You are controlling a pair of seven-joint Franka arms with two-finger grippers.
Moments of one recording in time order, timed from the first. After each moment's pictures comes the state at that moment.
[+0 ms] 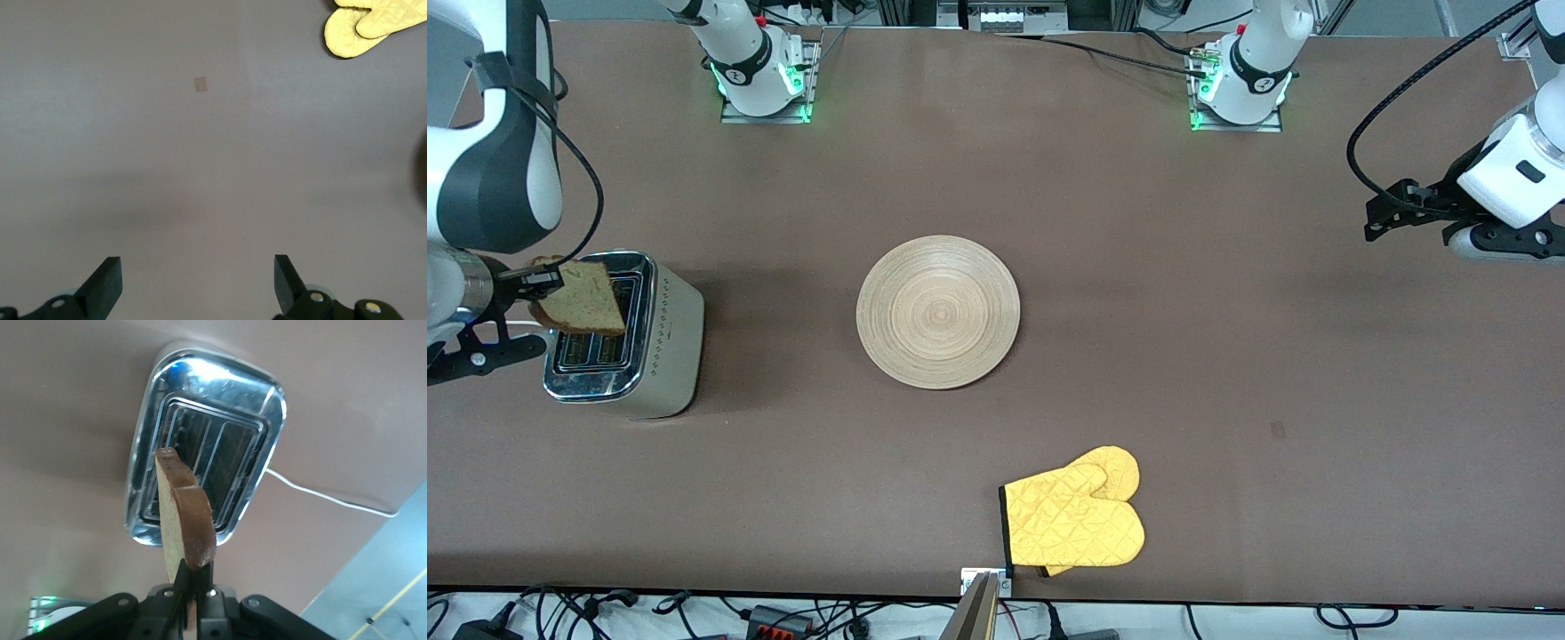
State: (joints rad) left arm -0.02 0.01 -0.02 -1.65 0.00 1.62 0.01; right arm 0.11 0.51 -0.12 -1.14 -0.28 1.35 -0.38
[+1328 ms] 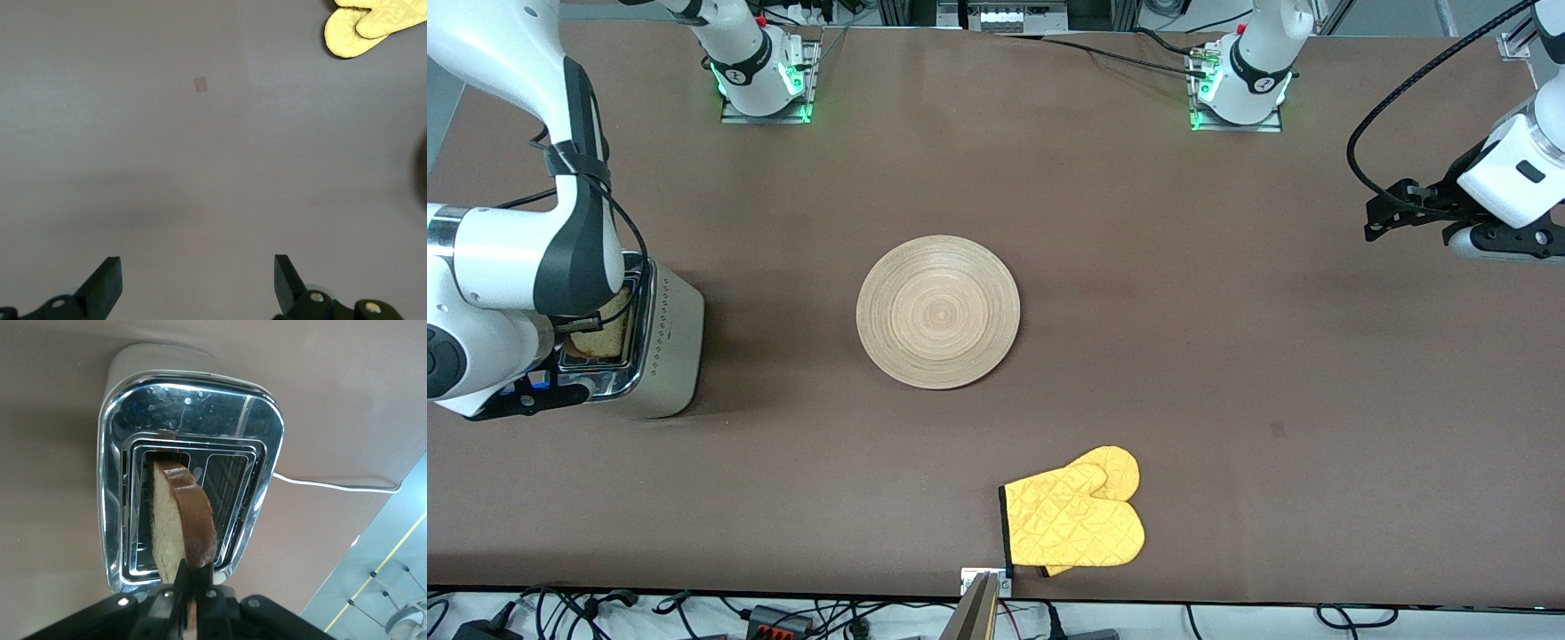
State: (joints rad) left arm -0.02 0.01 -0.02 -1.65 0.00 1.62 0.01; right arm 0.12 0.65 -0.12 -1.12 -0.32 1.37 -0.18
